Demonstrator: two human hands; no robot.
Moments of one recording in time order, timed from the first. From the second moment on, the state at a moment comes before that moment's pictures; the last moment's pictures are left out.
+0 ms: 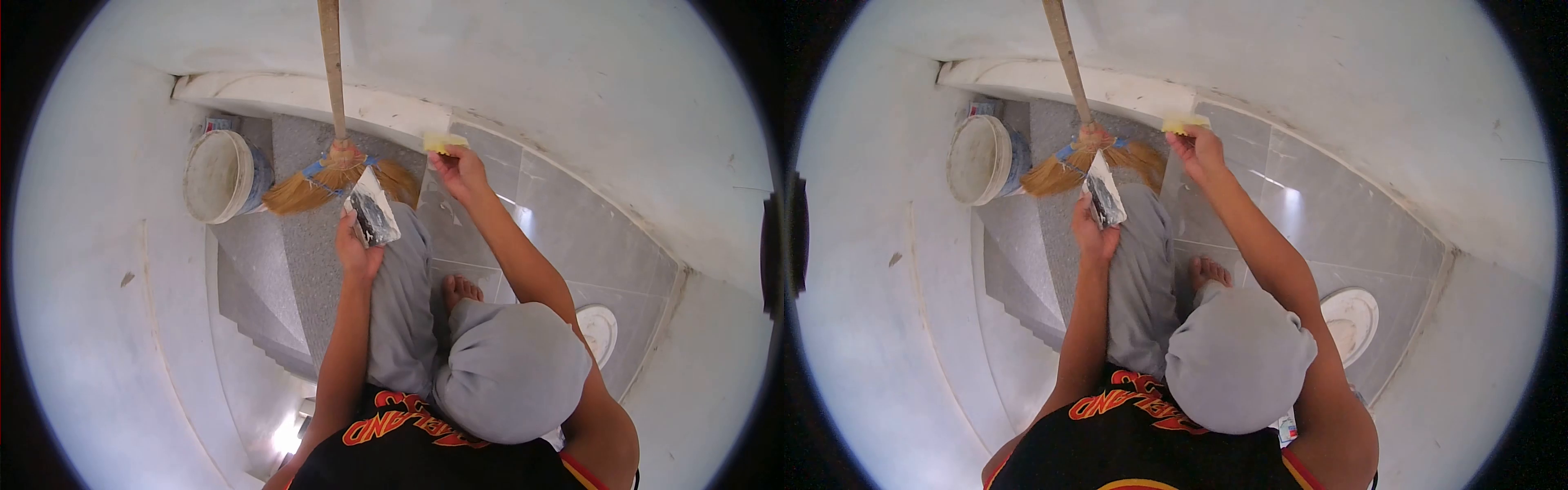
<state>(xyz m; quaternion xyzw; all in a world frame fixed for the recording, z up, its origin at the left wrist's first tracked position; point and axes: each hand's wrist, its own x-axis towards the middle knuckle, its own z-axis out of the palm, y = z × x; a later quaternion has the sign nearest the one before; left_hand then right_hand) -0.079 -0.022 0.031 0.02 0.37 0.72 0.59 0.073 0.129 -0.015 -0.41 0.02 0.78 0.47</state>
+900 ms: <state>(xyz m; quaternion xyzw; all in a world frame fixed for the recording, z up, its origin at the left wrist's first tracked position) -0.040 -0.007 0.036 0.09 0.41 0.56 0.72 0.341 -0.151 -0.007 -0.77 -0.36 0.40 0.35</state>
